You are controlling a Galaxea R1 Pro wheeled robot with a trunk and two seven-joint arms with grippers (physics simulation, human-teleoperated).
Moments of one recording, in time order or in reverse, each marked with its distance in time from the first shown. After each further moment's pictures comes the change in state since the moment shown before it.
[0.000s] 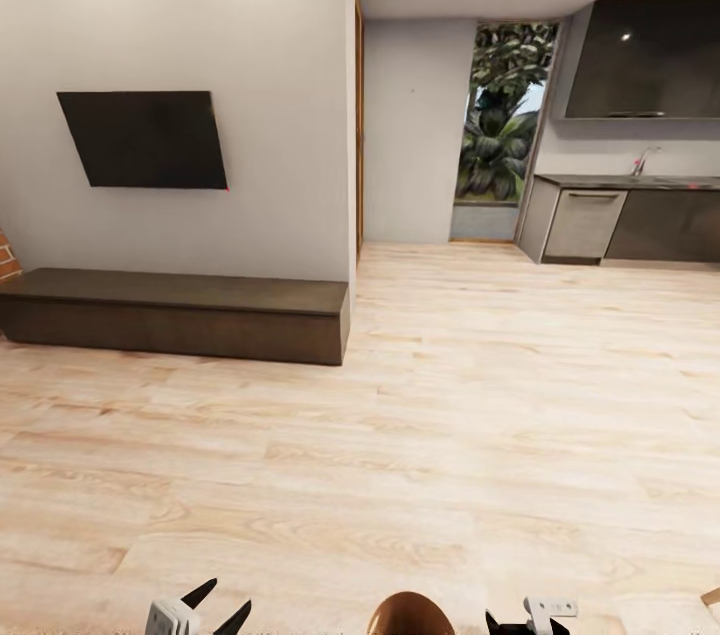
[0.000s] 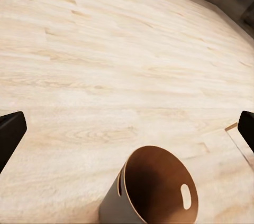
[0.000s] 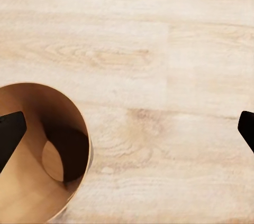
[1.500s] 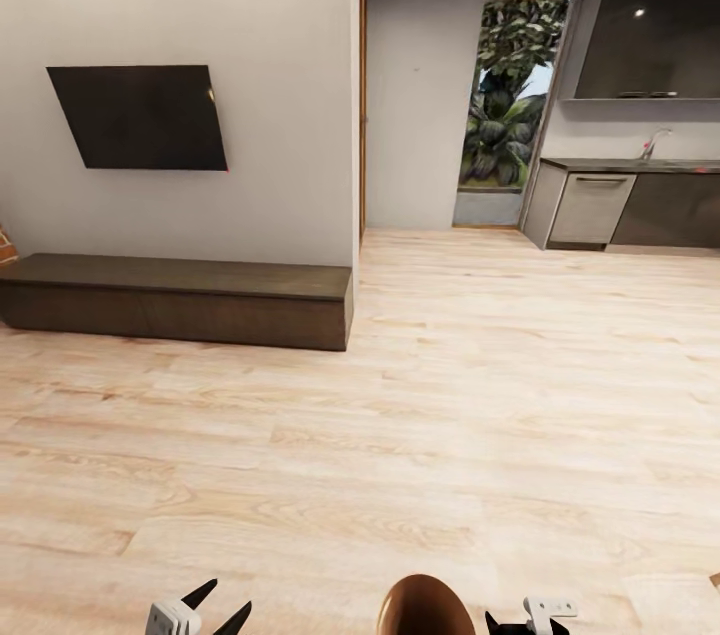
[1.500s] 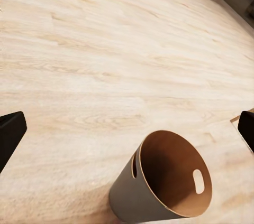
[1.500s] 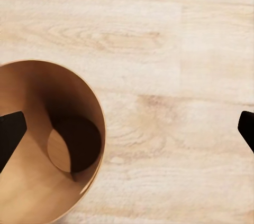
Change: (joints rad) left arm 0.000 0.000 -0.001 0.002 0.000 0.000 0.000; right arm 0.000 0.000 0.000 0.000 0.000 0.000 0.002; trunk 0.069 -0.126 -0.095
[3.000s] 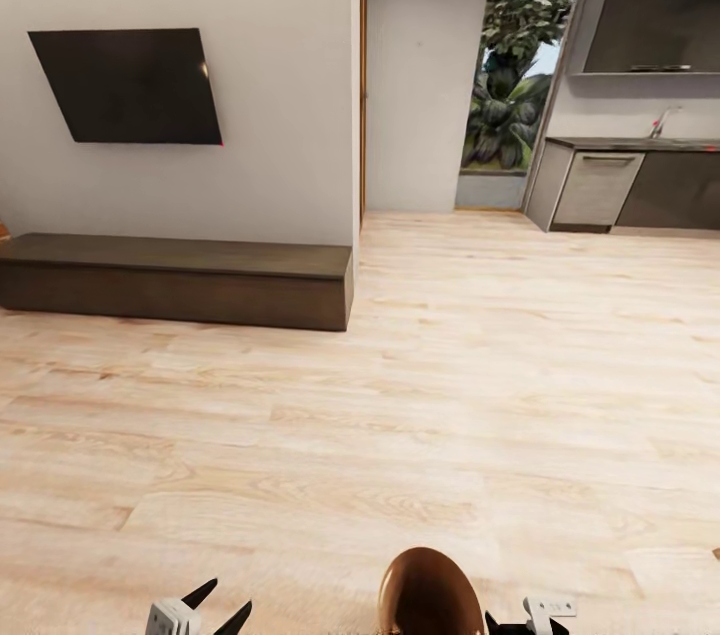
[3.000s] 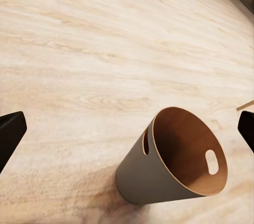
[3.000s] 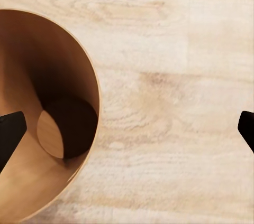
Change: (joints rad) left arm 0.000 0.000 -0.001 0.000 0.000 0.000 0.000; right arm 0.000 0.000 0.001 0.000 0.000 0.000 0.000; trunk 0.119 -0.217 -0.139
